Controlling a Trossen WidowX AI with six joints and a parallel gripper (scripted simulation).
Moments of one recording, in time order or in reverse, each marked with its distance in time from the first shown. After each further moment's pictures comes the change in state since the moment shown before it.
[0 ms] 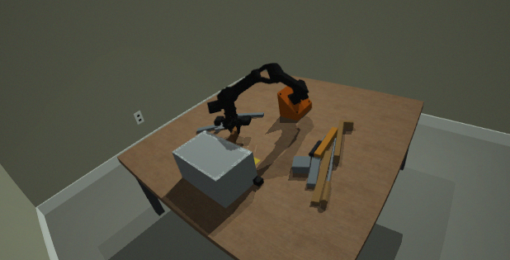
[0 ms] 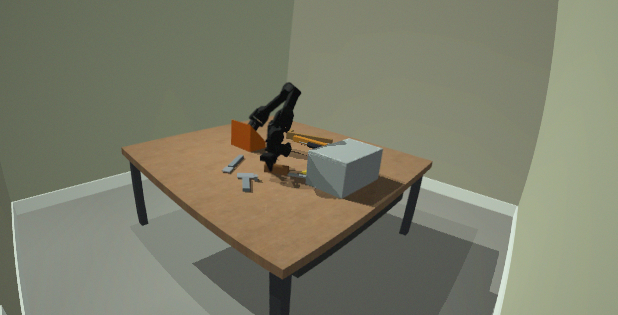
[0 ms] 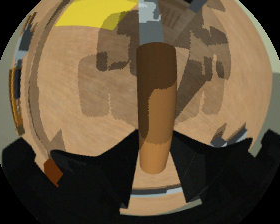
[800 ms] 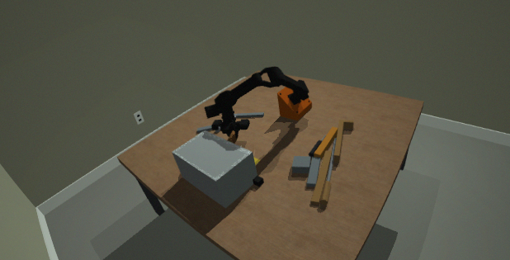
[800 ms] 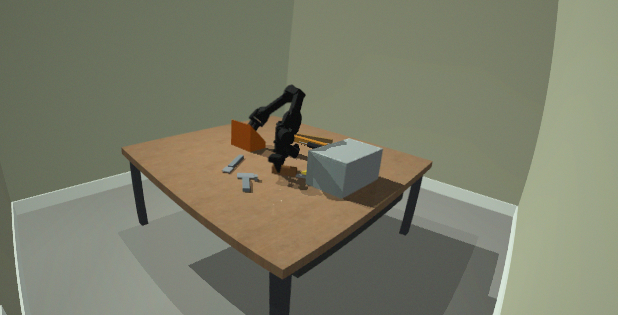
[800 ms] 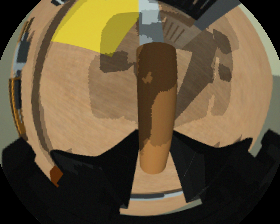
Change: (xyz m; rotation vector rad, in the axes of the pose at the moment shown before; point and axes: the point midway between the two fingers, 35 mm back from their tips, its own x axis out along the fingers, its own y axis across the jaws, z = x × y) arm 0.000 0.000 0.037 -0.001 -0.001 0.001
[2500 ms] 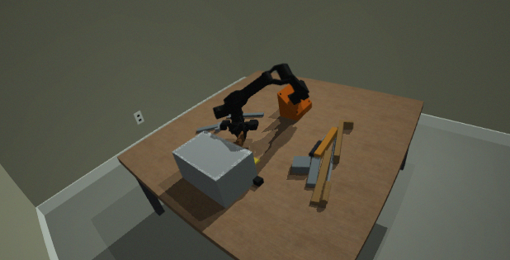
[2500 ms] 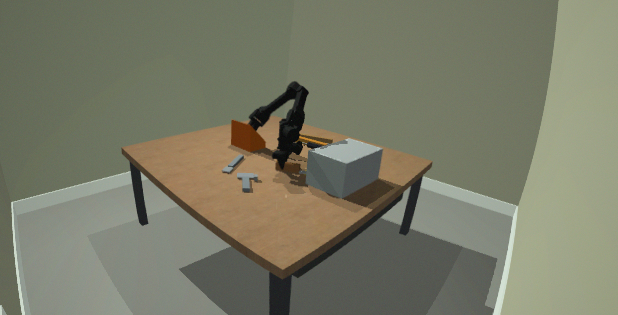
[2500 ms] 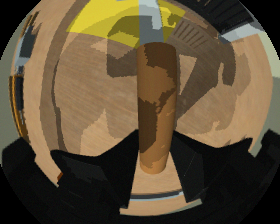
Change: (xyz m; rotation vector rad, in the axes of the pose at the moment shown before) arm 0.001 0.046 0.004 -0.001 0.000 -0.005
